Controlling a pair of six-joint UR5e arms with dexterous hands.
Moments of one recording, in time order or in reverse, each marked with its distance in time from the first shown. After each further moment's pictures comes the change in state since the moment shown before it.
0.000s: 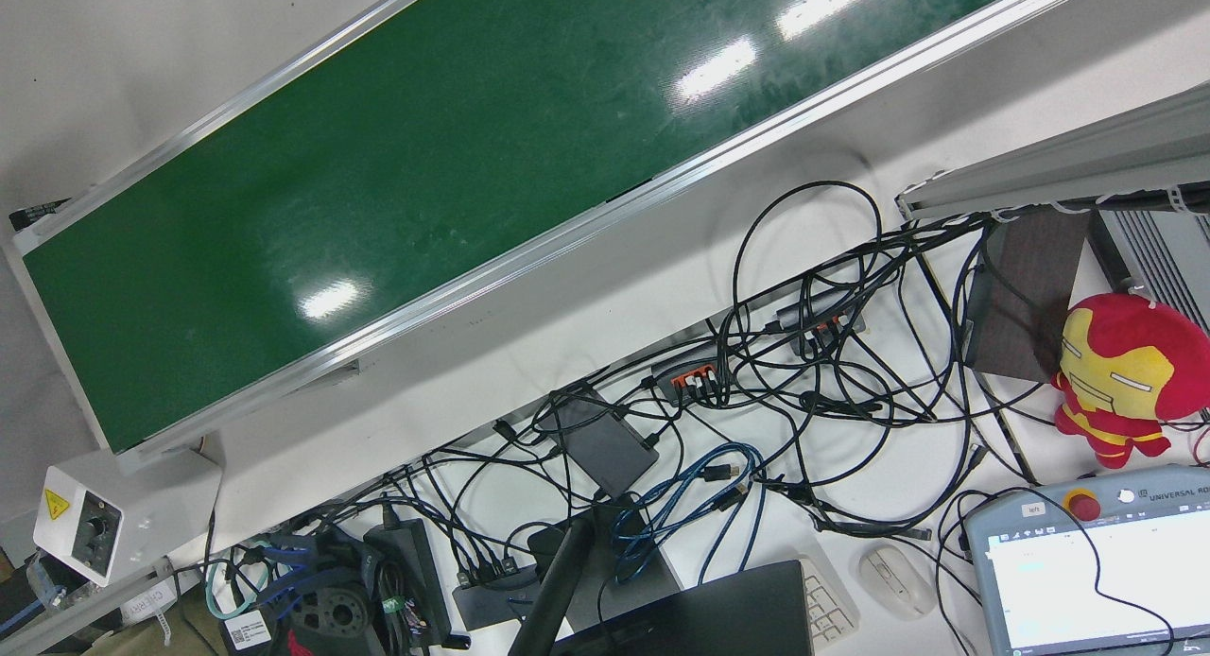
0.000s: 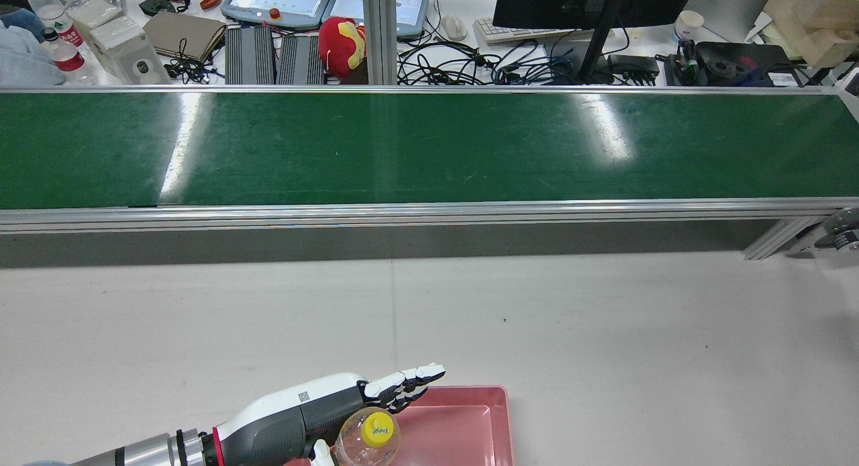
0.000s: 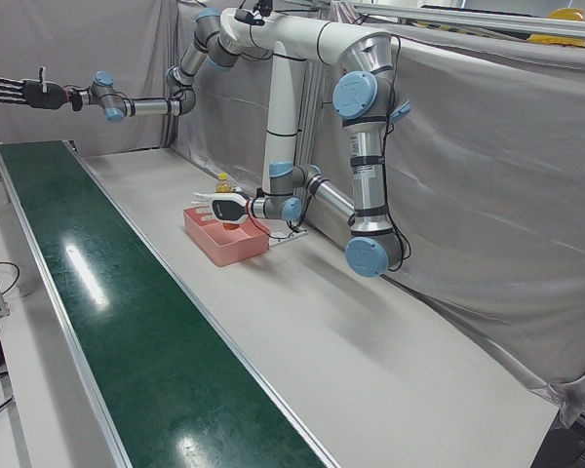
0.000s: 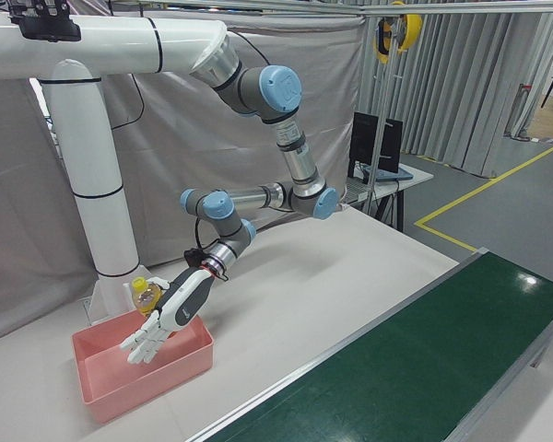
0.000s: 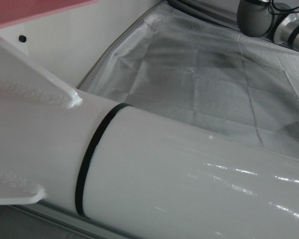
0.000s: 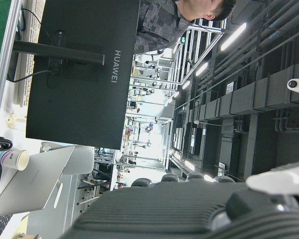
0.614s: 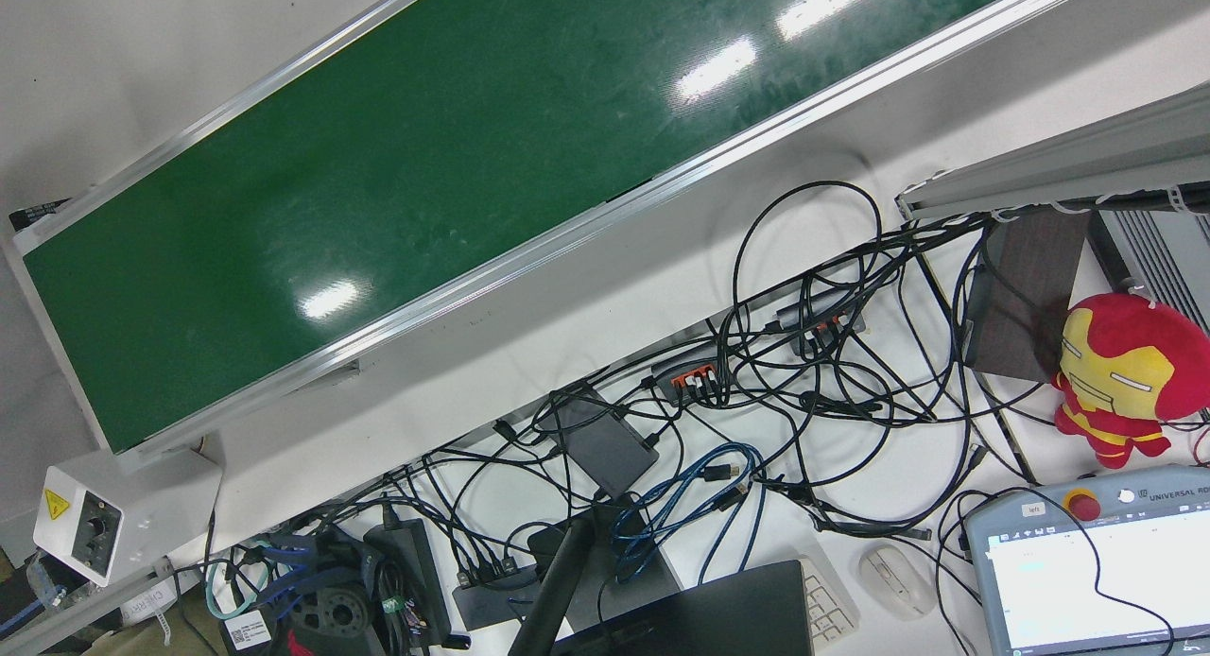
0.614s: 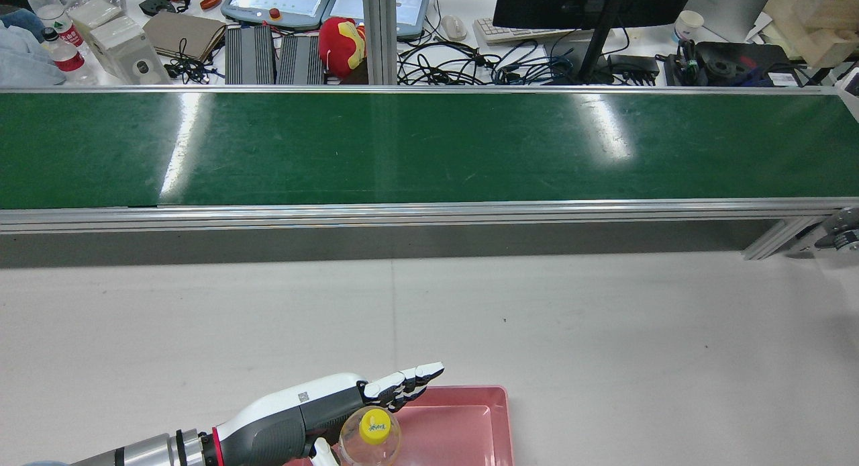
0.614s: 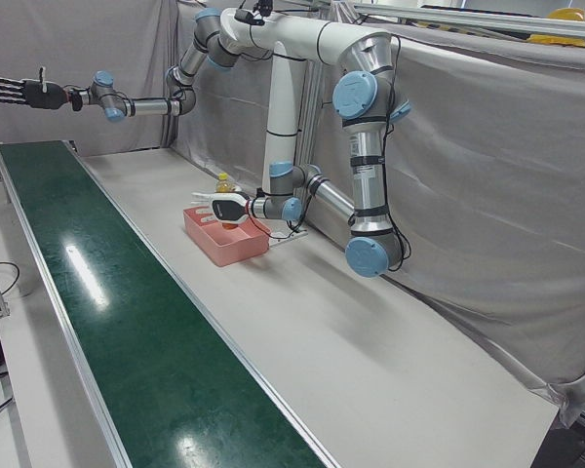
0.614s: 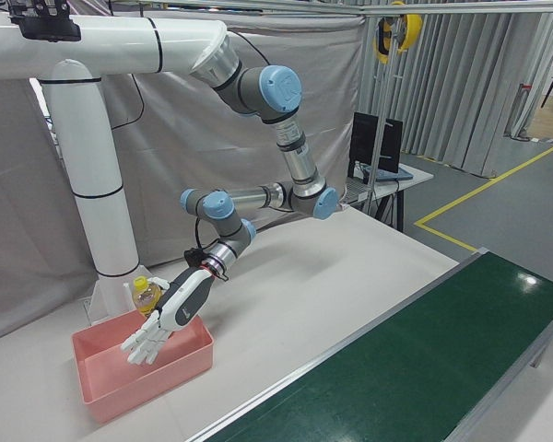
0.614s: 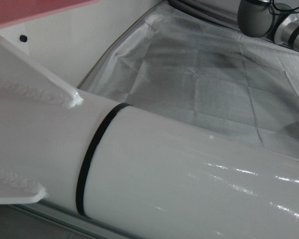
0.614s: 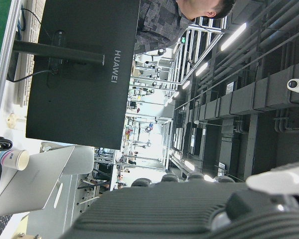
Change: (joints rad) left arm 0.000 0.000 0.000 0.002 0.000 0.000; right arm 0.000 0.000 0.000 0.000 0.000 -0.001
